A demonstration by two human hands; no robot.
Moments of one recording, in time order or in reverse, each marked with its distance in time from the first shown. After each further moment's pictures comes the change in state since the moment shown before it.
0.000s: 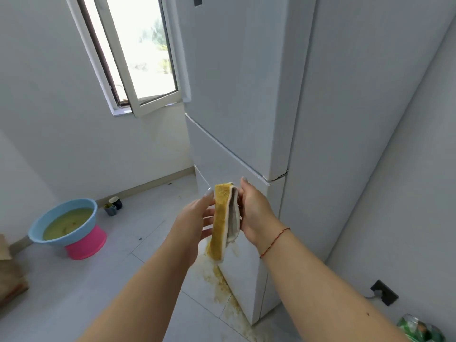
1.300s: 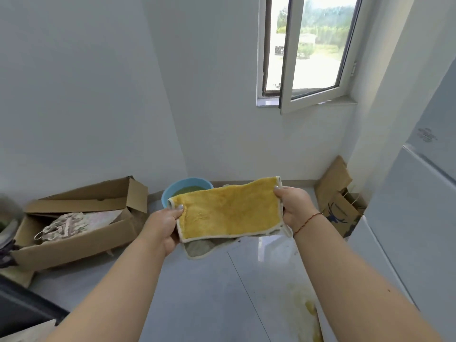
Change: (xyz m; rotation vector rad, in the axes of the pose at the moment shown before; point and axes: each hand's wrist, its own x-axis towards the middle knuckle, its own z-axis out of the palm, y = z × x) left_hand 0.201 0.033 -0.448 -0.424 0.755 -0.113; right_hand 0.342 0.016 0.355 -0.118 -0.175 0.127
